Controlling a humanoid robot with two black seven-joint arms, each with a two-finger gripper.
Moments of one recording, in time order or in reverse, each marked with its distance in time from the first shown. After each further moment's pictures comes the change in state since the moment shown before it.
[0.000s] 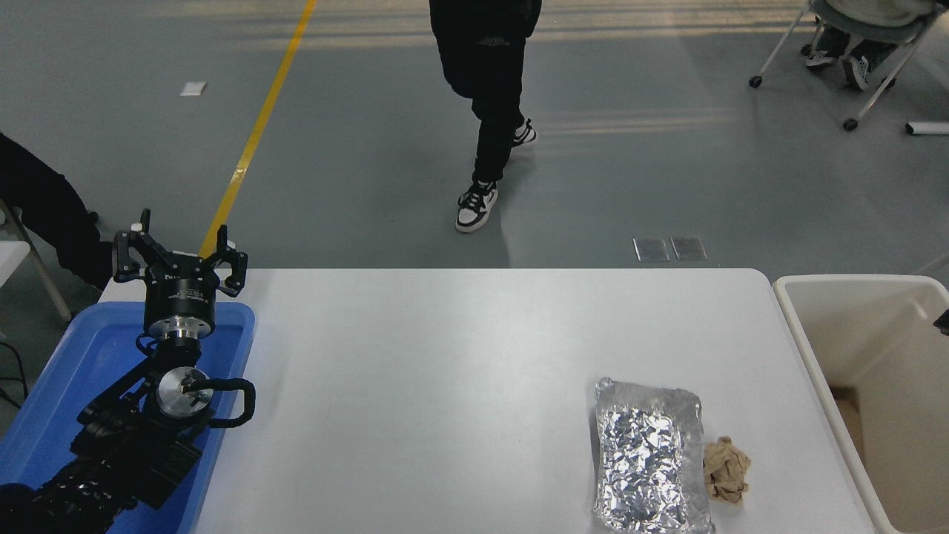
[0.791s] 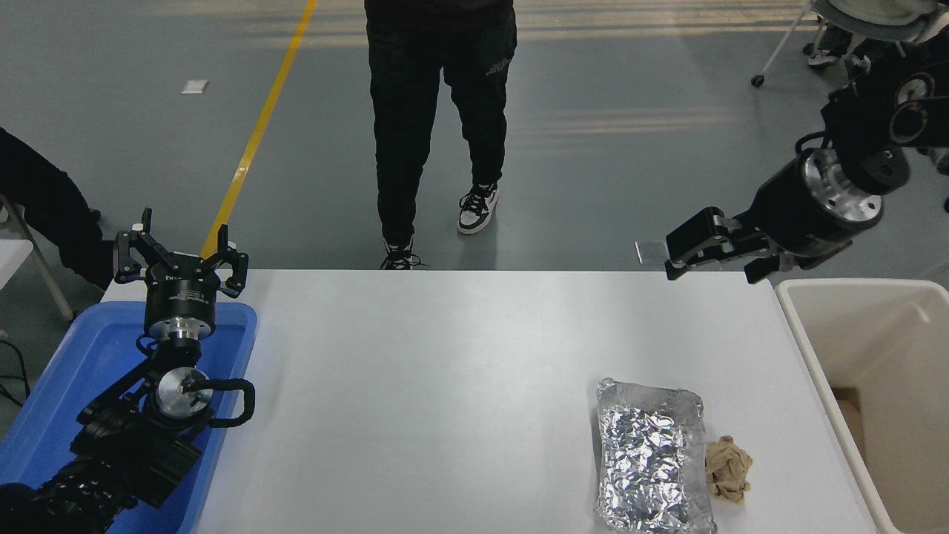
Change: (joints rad) left arm 0.000 0.000 0.000 0.000 0.000 0.000 0.000; right arm 0.867 0.485 -0.220 0.565 0.232 0.650 0.006
